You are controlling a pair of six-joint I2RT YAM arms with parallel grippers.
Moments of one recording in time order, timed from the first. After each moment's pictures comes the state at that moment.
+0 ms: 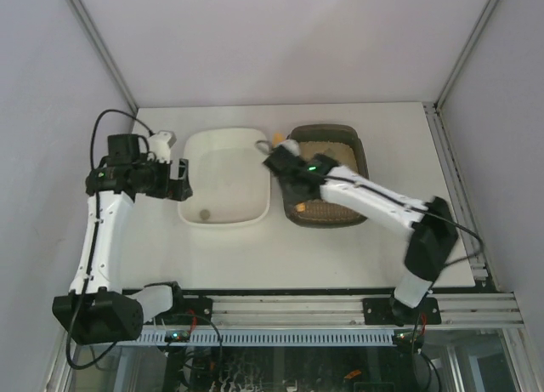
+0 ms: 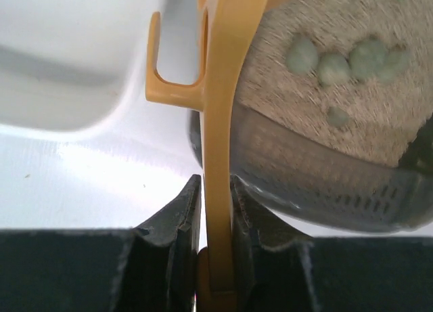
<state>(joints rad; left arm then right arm) 0.16 1.14 1.21 -1.02 0.34 0.24 0.95 1.81 1.62 -0.95 0.38 0.44</state>
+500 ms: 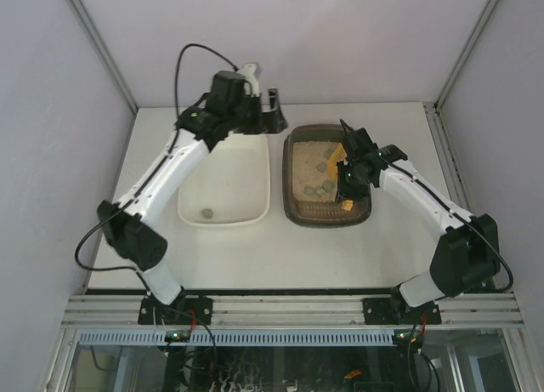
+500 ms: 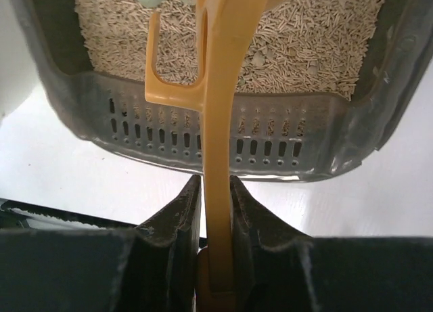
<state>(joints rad) -0.48 1.66 1.79 -0.69 0.10 -0.38 0.42 1.46 1.24 -0.96 -0.05 0.46</state>
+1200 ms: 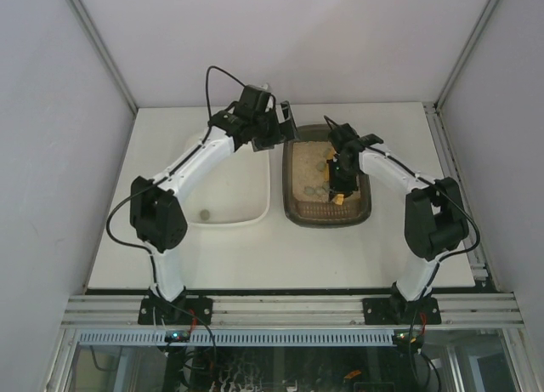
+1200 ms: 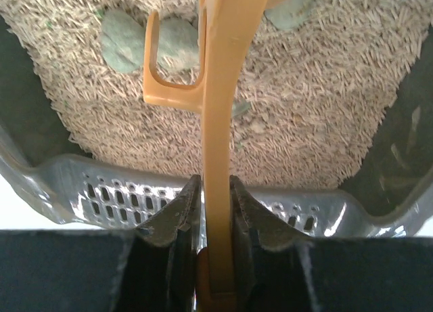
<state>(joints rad) -0.55 1.94 1.85 -0.64 0.09 -0.70 0.39 1.76 1.35 -0.93 -0.09 0.42</state>
